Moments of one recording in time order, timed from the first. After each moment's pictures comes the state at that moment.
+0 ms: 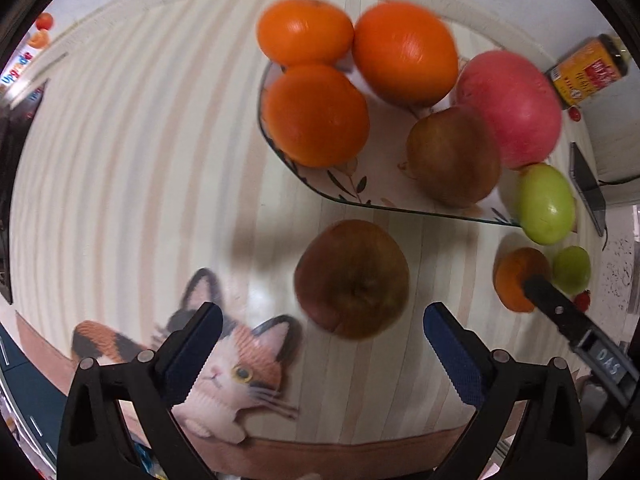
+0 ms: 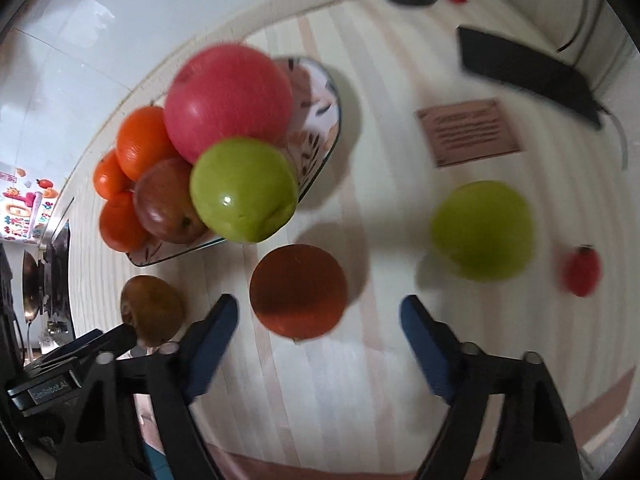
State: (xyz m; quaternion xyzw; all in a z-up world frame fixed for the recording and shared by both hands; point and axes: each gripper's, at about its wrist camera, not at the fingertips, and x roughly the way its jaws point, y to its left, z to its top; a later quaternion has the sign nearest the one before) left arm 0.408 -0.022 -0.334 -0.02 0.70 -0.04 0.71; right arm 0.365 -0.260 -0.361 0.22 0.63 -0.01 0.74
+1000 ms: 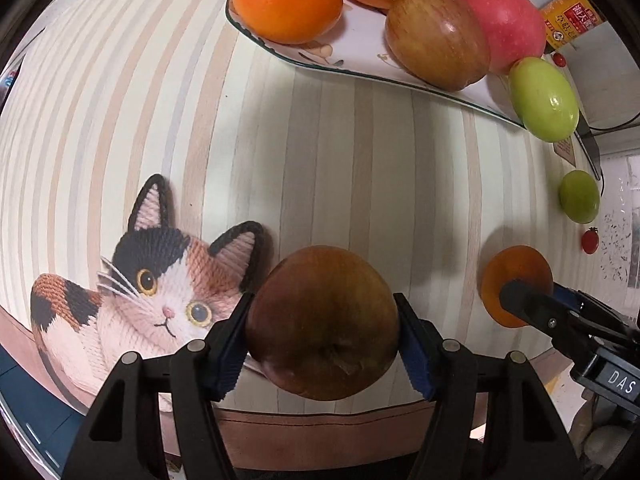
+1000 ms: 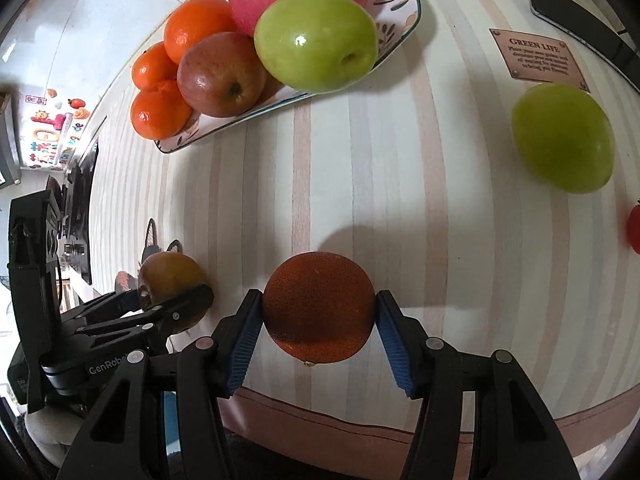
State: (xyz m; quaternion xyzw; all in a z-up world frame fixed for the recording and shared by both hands) left arm 0.326 -0.028 -0.359 -0.02 0.72 -0.08 0.69; right arm 0.327 -0.210 -0.385 0.20 0.68 0.09 0.70
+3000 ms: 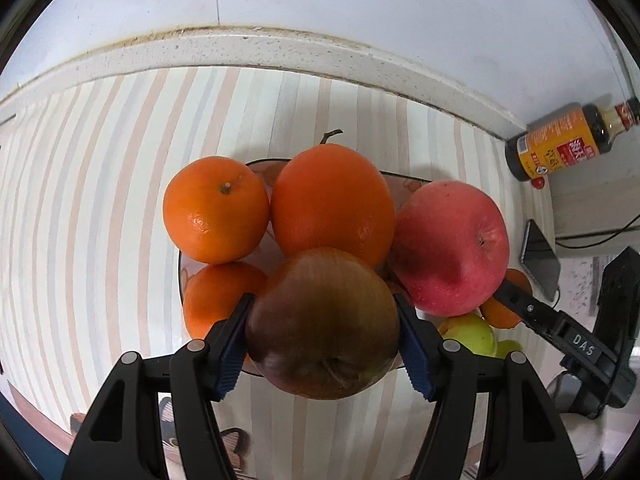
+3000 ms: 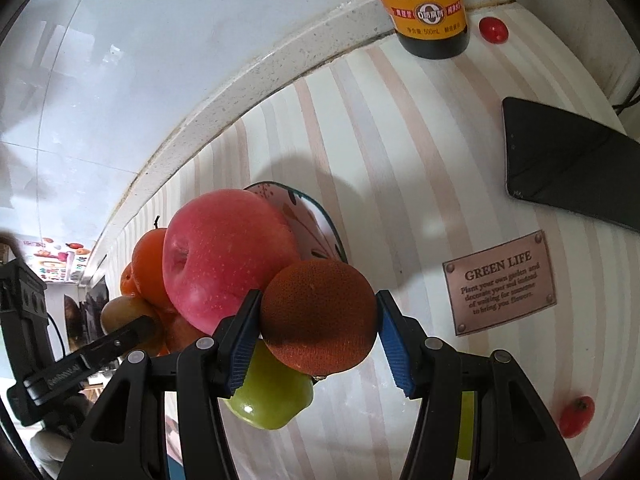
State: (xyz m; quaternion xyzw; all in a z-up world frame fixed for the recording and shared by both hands) left arm 0.505 -0.045 -0.310 -0.06 0.68 -0.10 0.72; right arm 0.463 -0.315 -0.361 0.31 0.60 0.02 0.73
